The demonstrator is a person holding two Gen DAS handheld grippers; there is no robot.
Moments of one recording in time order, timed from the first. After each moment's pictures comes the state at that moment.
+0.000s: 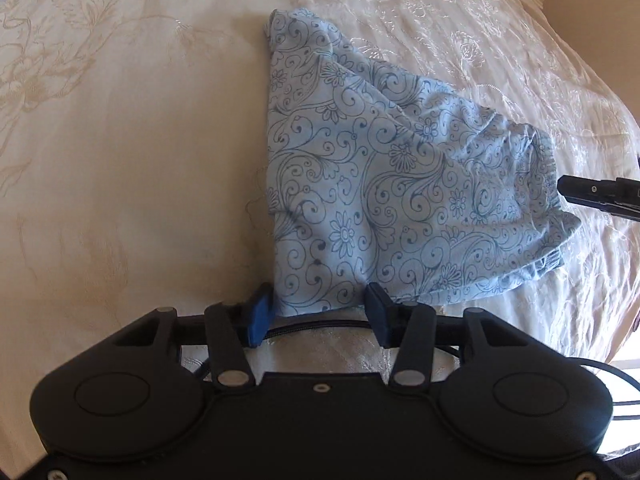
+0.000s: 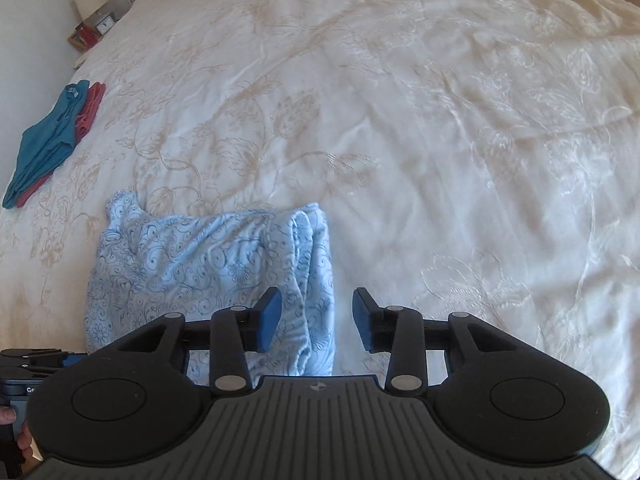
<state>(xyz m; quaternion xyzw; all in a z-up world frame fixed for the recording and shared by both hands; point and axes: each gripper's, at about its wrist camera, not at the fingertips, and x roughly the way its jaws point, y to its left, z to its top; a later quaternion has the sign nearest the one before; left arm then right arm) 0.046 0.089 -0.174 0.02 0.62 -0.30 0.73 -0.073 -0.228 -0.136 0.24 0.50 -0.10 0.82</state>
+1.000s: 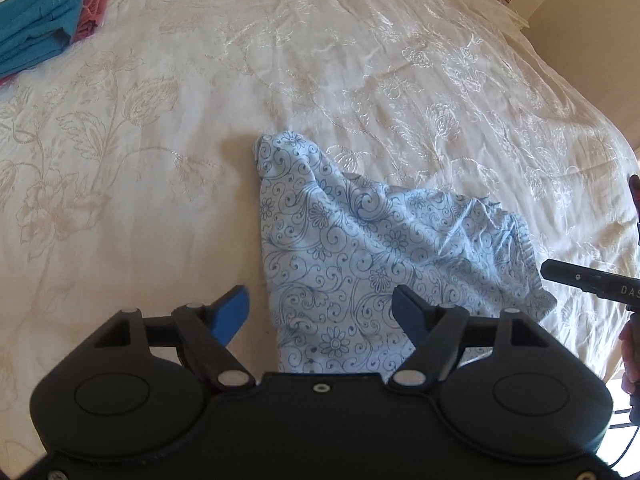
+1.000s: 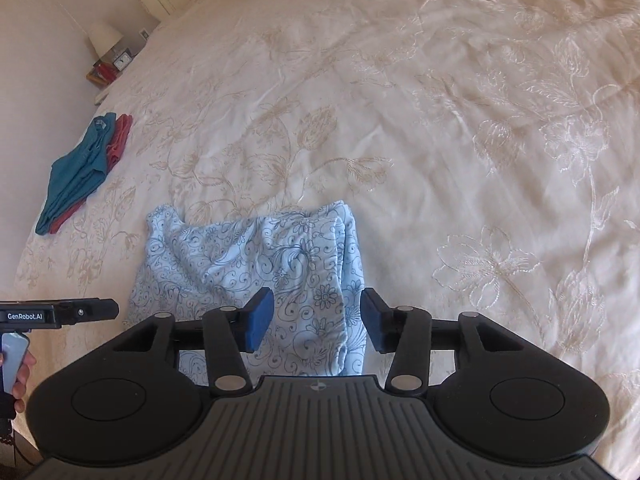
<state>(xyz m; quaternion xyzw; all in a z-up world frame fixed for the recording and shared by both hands) 0.082 0.064 -0.116 0.04 0.57 -0.30 0.76 -0.098 -0.224 -0.125 0.28 0.46 -0.09 0.84</state>
